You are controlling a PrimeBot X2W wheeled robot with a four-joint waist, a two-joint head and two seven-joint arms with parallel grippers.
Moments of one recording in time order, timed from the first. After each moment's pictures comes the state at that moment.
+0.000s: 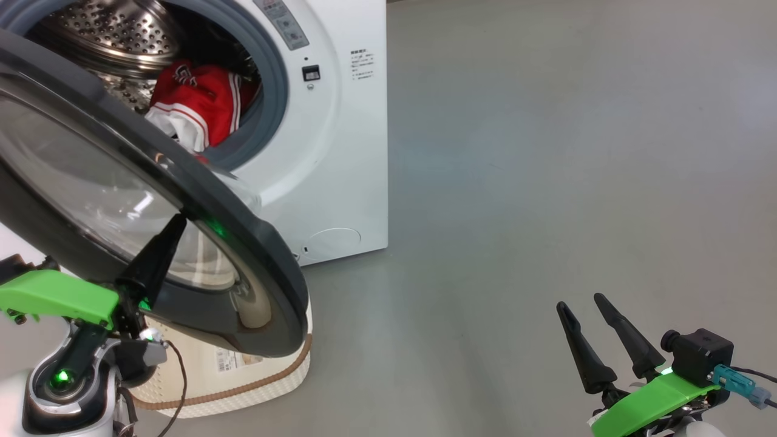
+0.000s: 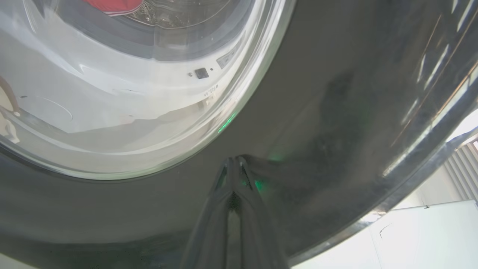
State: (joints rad) left arm -0.34 0.09 0.09 0.06 -1.48 0.16 0.56; right arm -0.11 -0.27 0.24 0.24 0.55 0.13 -0.26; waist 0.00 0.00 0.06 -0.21
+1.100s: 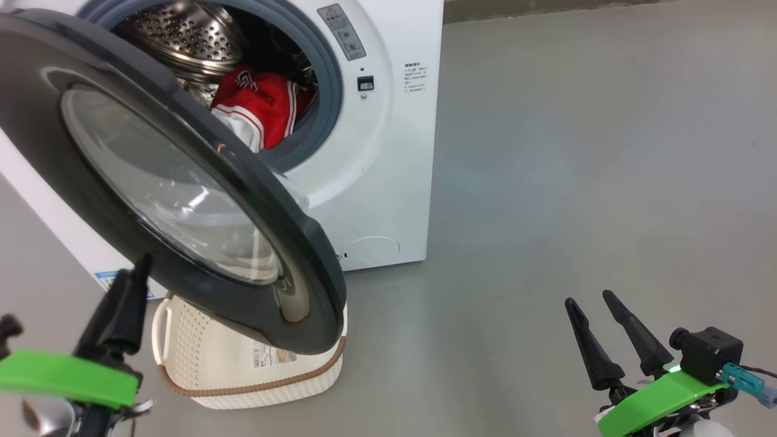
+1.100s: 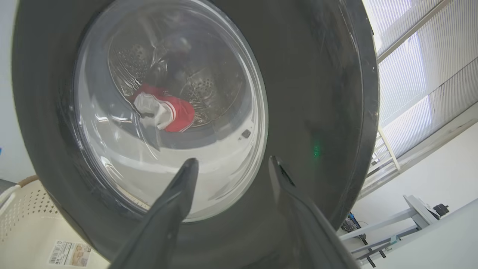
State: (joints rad) left arm -0.13 0.19 0.03 -0.05 -1.07 -0.08 0.26; right arm -0.11 -0.27 0.22 0.24 0.55 0.13 -0.26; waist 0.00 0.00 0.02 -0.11
